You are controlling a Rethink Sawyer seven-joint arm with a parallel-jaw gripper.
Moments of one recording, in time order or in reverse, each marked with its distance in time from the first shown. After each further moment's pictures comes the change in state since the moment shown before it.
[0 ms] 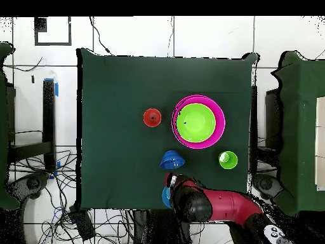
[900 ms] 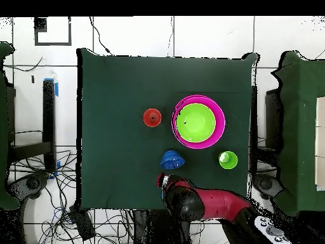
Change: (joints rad) arm 0.027 0.118 -0.001 0.002 0.001 -0.105 0.000
